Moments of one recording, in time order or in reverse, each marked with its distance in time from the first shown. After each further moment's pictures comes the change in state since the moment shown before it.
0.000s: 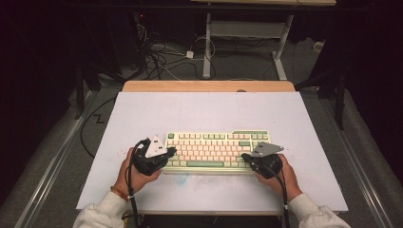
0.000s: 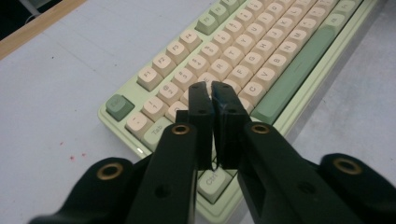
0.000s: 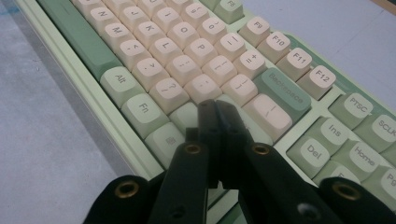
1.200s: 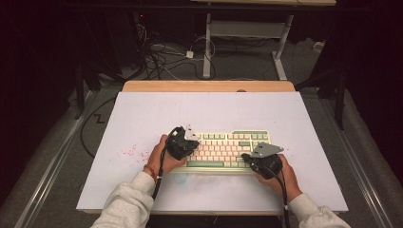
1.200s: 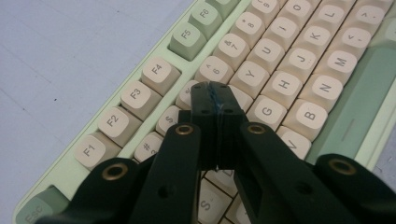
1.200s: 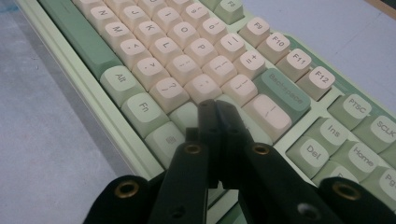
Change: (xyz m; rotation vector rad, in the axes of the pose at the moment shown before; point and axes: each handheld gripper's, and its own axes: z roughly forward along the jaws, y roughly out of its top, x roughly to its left) left arm -0.001 0.047 0.090 0.147 -0.067 0.043; right arm 0.001 -0.001 0.000 -0.003 -0.006 -0.009
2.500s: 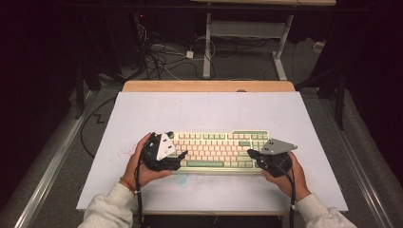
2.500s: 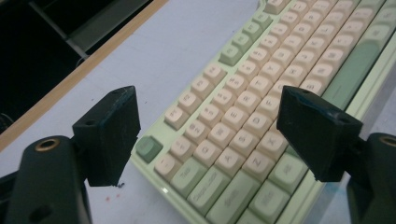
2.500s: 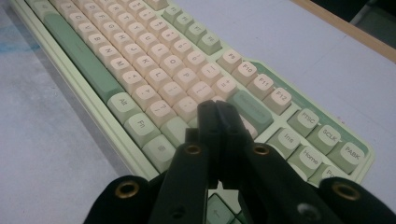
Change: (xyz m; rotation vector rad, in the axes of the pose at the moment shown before) left arm -0.012 -0.050 -0.068 -0.227 0.222 0.072; right arm -0.009 0.008 -0.030 -0.066 -0.010 0.026
